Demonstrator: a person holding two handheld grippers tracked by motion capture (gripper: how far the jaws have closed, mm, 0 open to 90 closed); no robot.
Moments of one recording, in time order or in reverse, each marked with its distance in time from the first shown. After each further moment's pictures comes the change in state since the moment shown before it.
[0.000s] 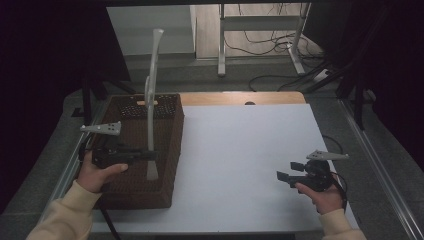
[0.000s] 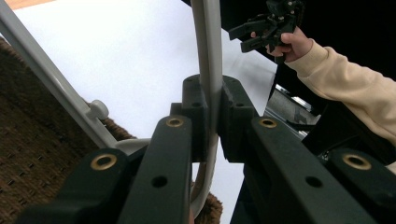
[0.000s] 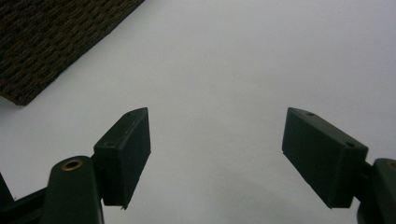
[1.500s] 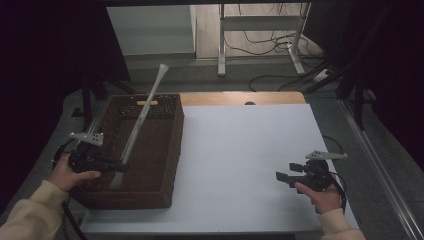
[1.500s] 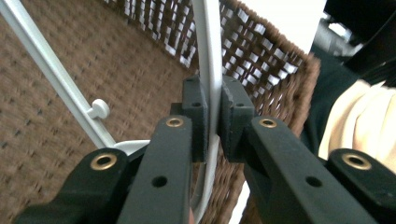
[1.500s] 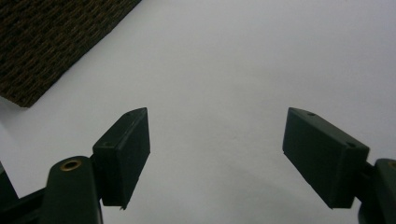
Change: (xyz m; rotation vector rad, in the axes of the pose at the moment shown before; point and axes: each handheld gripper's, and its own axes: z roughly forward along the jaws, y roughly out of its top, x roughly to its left) left arm 0.062 -0.053 -0.041 0.321 0.075 0.027; right arm -0.002 -0.001 0.004 0.015 0.016 0.033
